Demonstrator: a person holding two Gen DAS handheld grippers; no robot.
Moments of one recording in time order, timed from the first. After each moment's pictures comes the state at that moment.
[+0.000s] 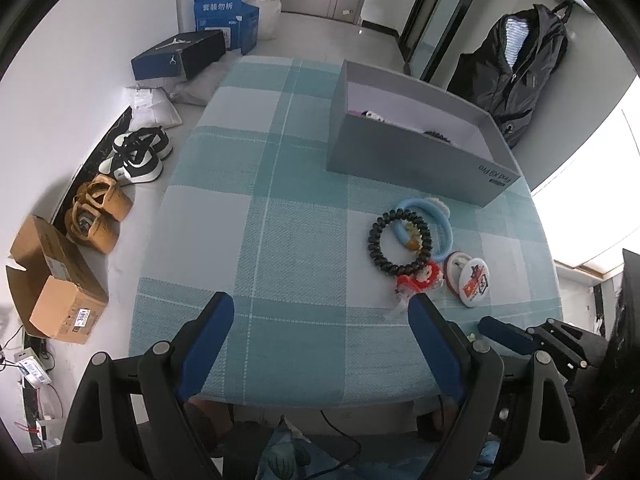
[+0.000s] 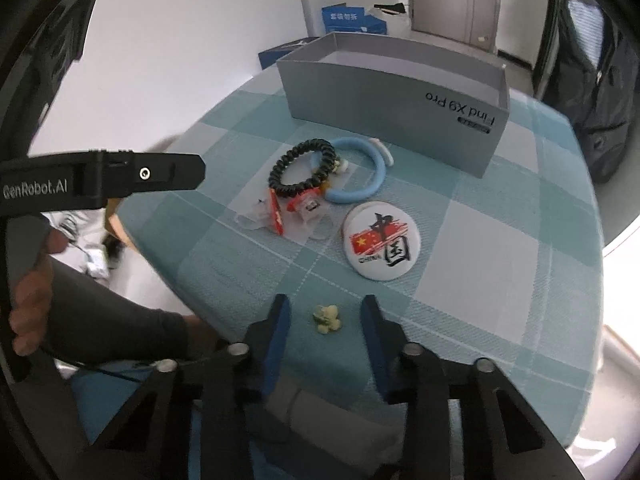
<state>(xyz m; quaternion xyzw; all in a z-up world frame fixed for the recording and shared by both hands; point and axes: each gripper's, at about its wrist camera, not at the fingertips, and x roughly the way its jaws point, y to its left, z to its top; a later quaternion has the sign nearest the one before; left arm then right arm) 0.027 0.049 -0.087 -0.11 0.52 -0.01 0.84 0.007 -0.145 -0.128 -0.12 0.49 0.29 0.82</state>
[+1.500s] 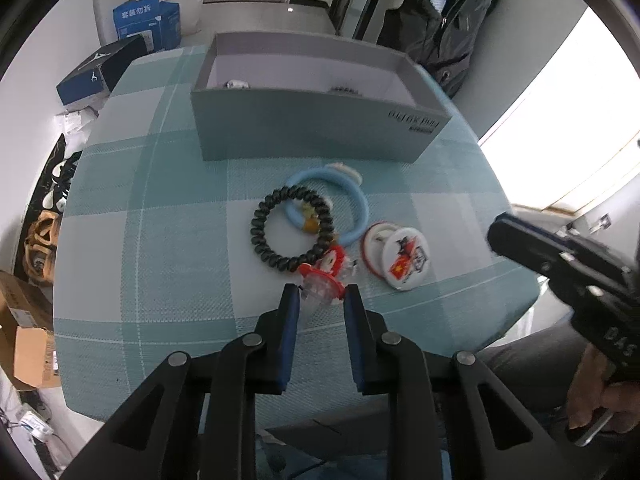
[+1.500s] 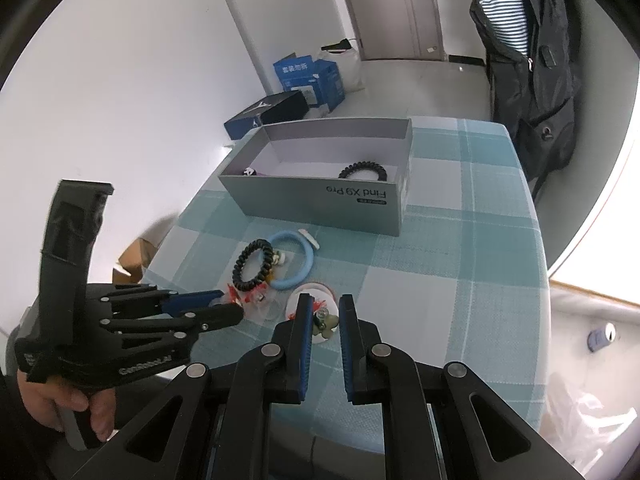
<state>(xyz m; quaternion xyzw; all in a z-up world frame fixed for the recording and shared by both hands) 0.035 0.004 -0.087 -0.07 0.54 -0.13 0.83 0.035 -0.202 -0.078 0.01 0.45 0.26 0.86</state>
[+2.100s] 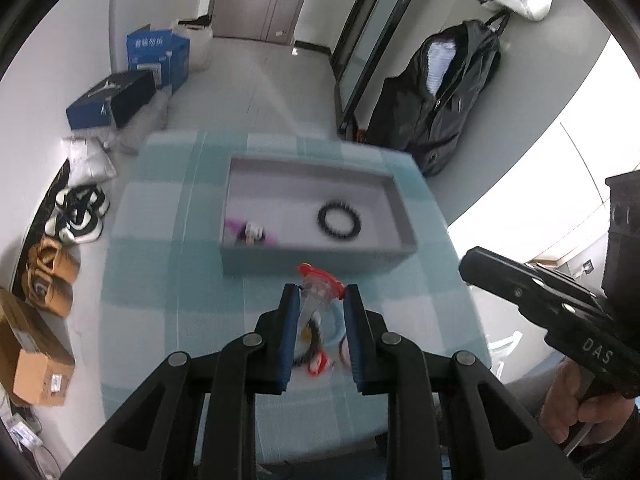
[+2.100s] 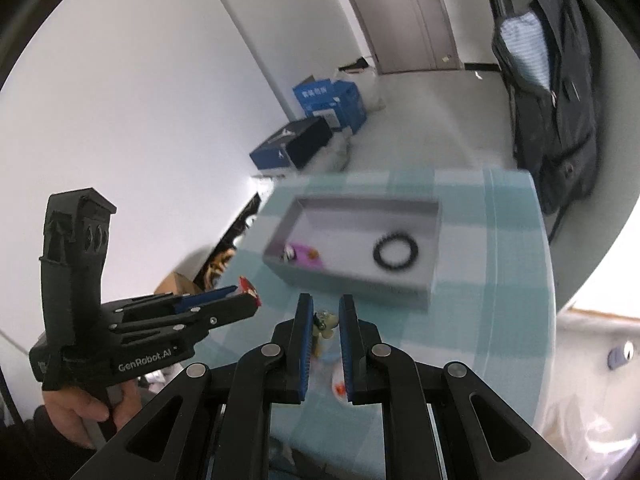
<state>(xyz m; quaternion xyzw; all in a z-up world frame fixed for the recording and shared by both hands) 0.076 0.017 -0.017 -0.11 0.48 -0.12 0.86 0.079 -0.190 -0.011 0.06 0.43 0.30 0.85</state>
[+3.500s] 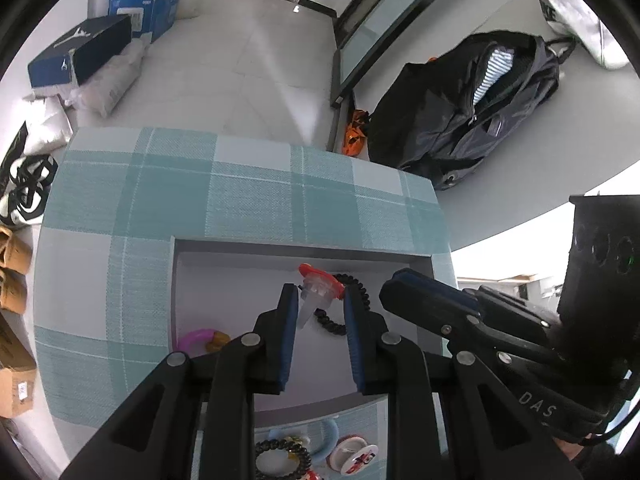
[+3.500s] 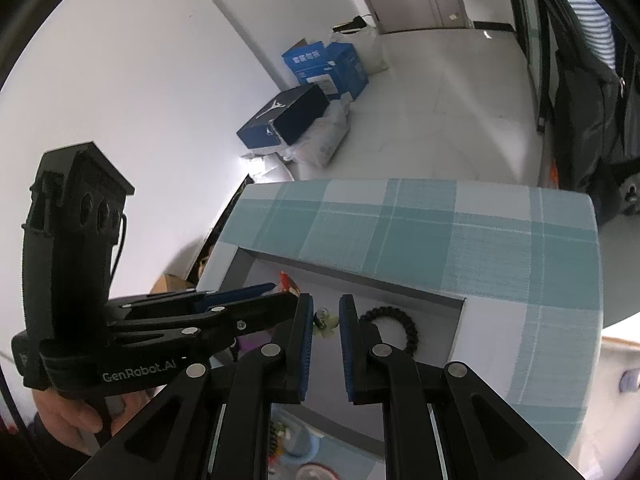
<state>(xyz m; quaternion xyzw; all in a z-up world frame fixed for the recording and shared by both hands) 0.191 0.031 -0.065 -0.20 0.55 -0.15 0.80 0.211 -0.158 -0.061 0.07 0.50 0.31 0.80</state>
